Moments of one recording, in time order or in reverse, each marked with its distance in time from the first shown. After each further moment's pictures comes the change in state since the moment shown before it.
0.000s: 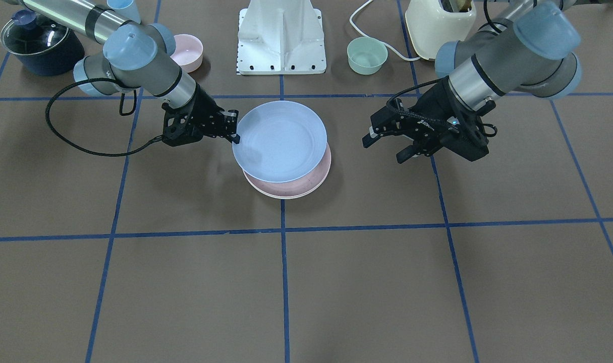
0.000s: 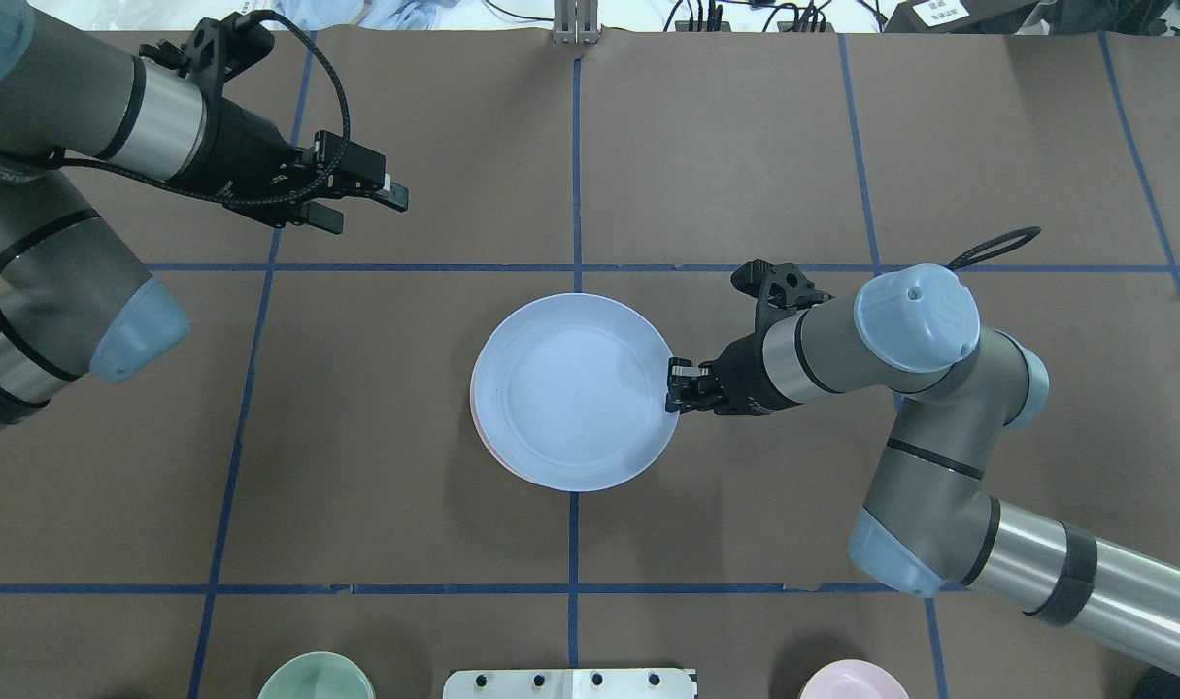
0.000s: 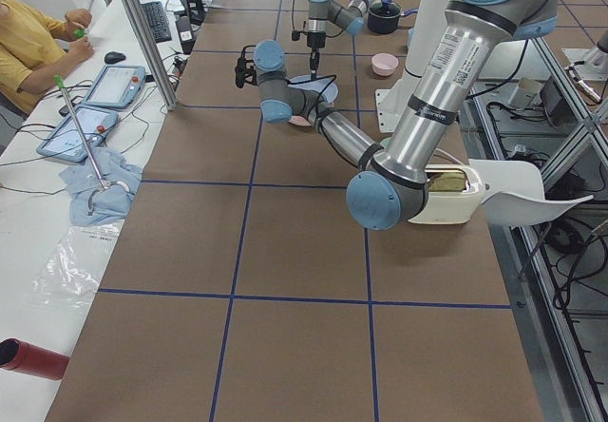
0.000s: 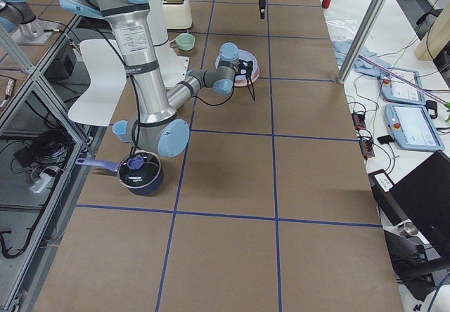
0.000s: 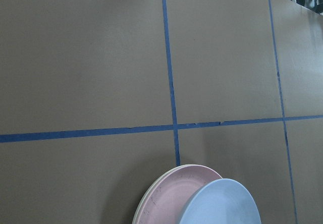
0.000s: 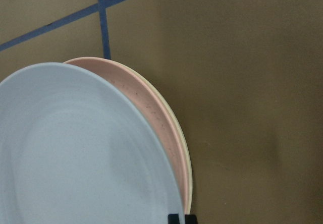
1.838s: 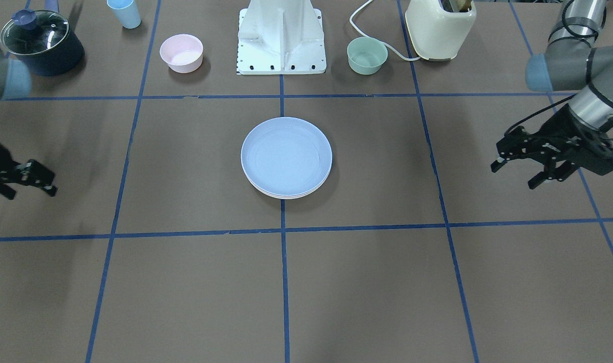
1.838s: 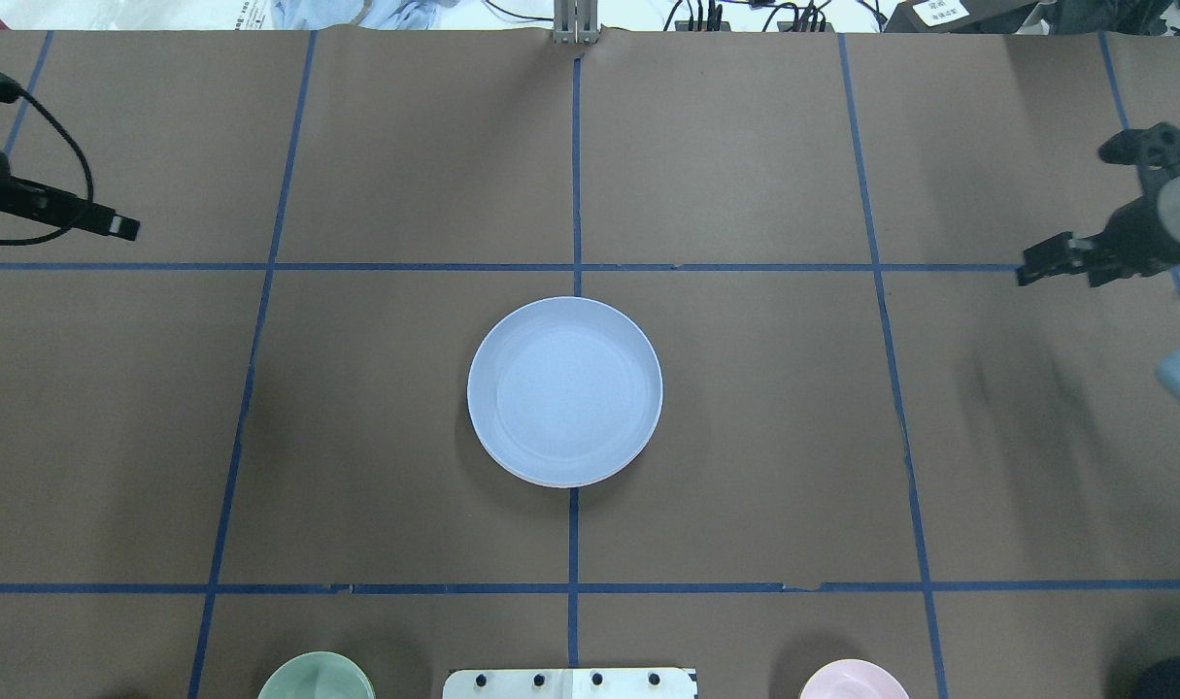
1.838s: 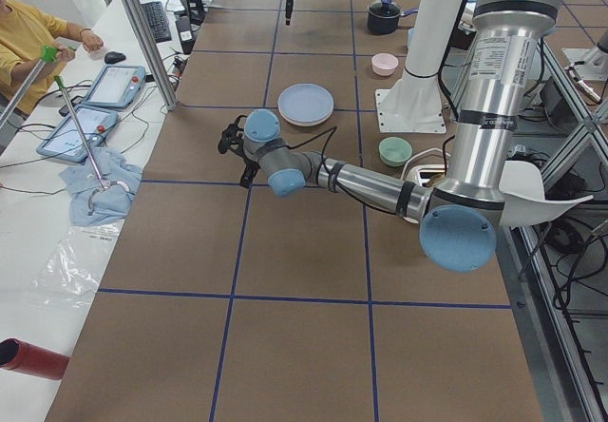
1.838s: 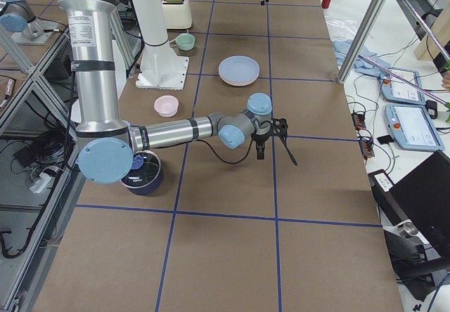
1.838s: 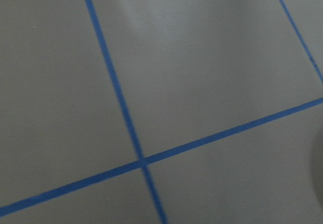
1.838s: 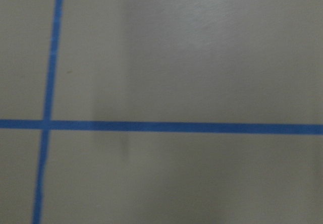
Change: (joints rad) left arm -0.250 0.346 0.074 0.012 0.008 0.738; right arm 0.617 -0.309 -0.123 -0.238 0.238 -0.880
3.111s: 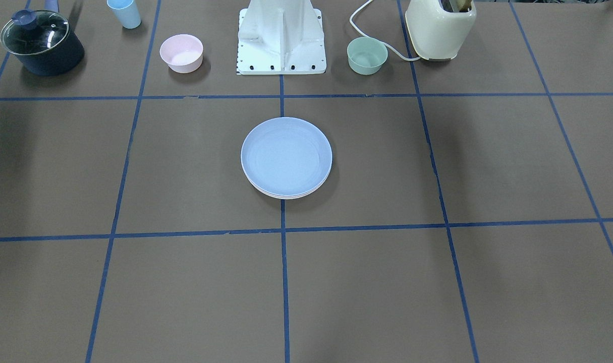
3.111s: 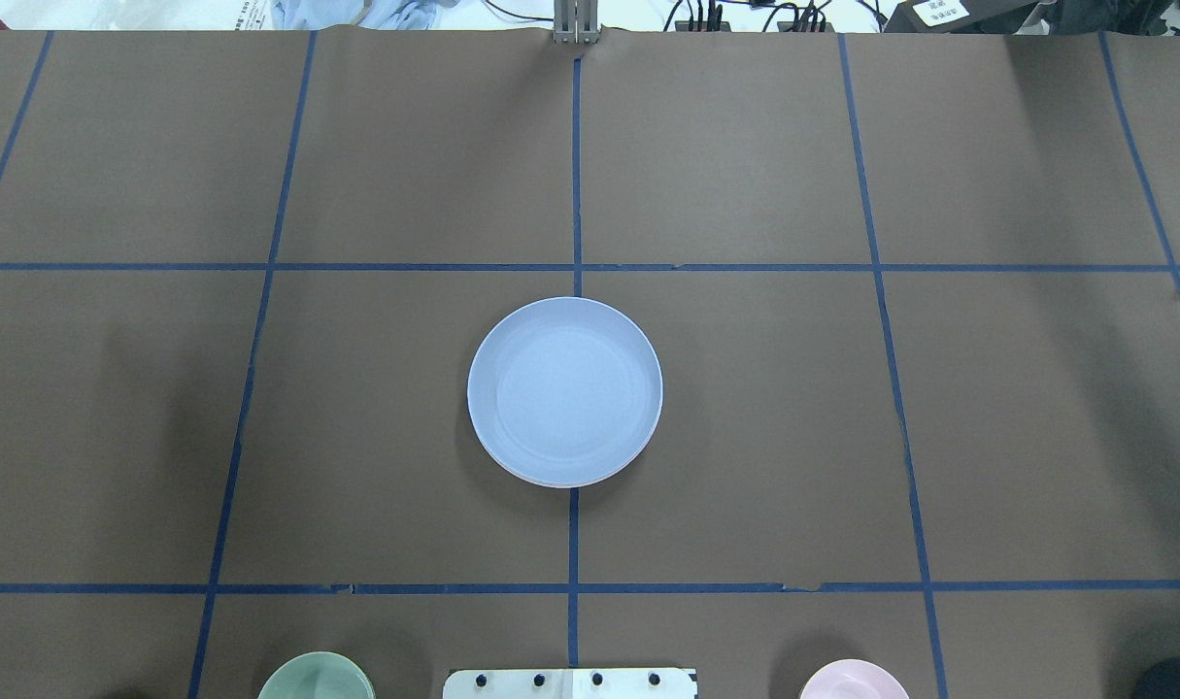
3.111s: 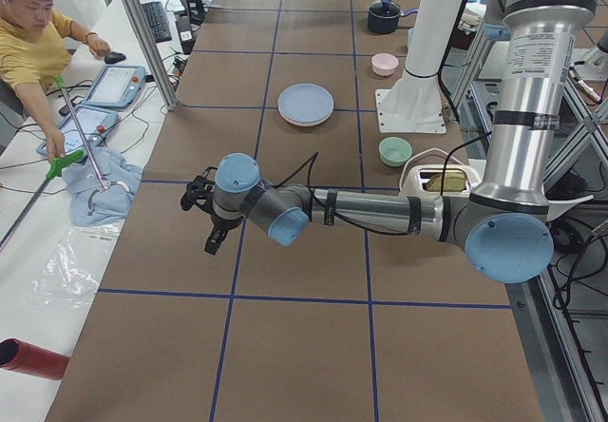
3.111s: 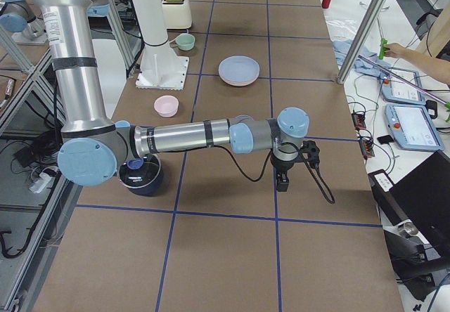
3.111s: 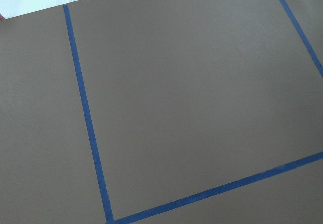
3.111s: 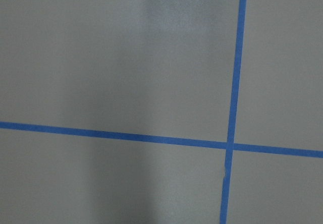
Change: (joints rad) left arm -0.253 0.018 0.107 0.169 0.011 0.329; right arm 0.295 0.082 -0.005 -0.468 0.083 -0.533
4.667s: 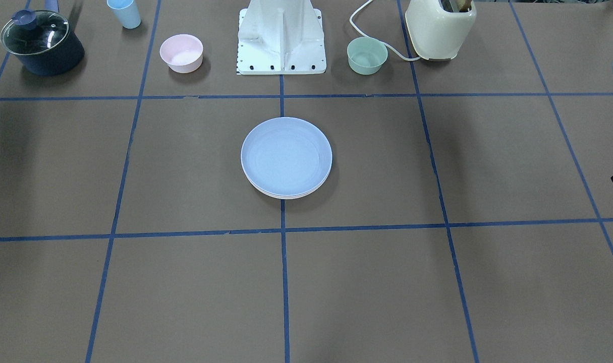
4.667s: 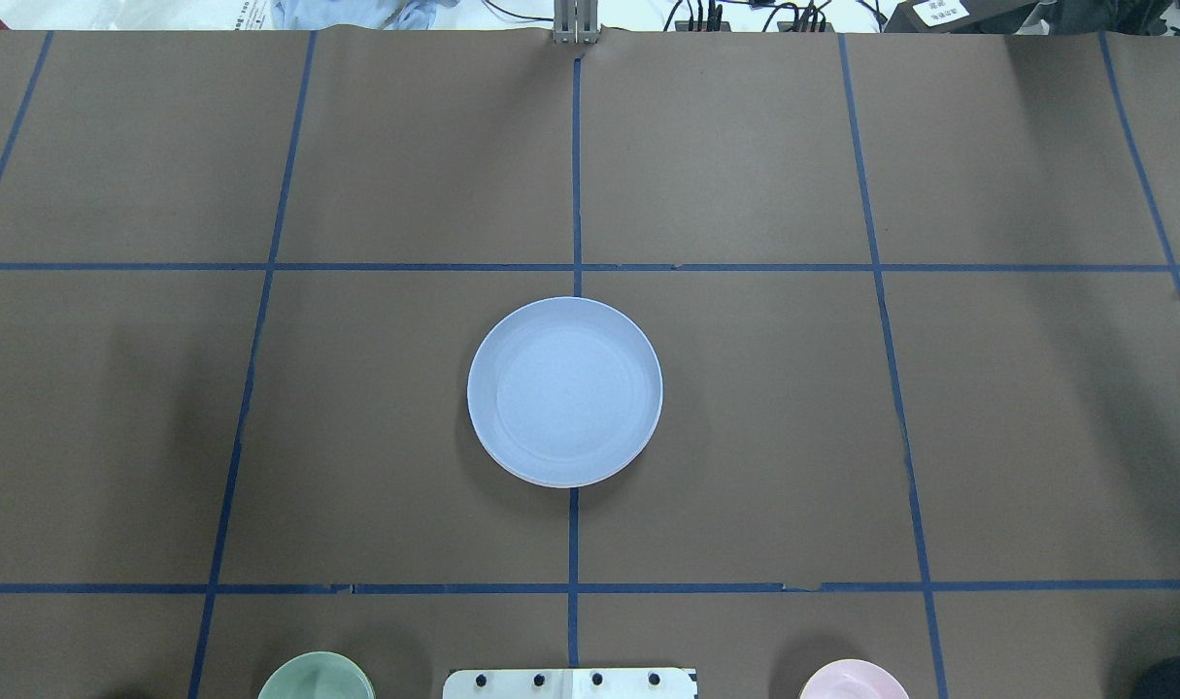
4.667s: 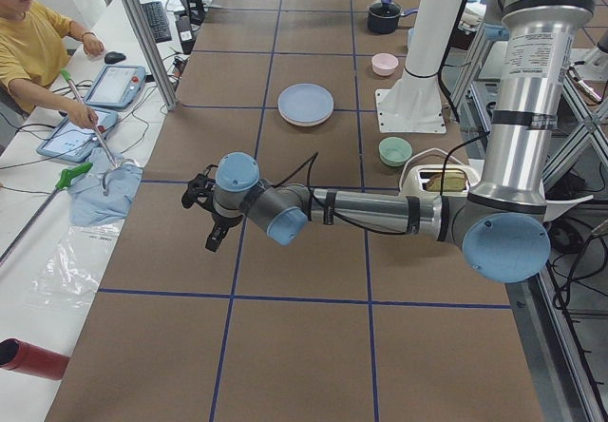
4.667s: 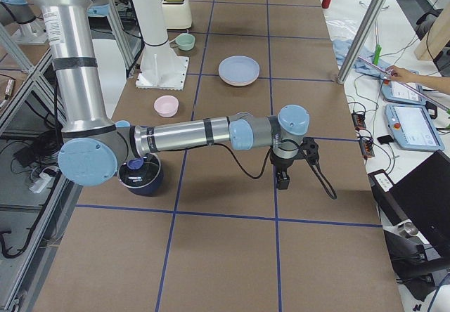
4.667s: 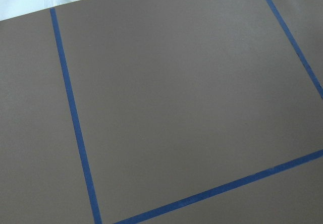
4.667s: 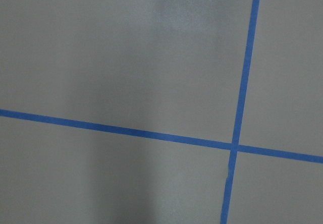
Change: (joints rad) left arm 0.010 -0.001 0.000 -0.016 -0.015 -0.012; right arm -0.004 0.001 0.016 -0.014 0.003 -0.041
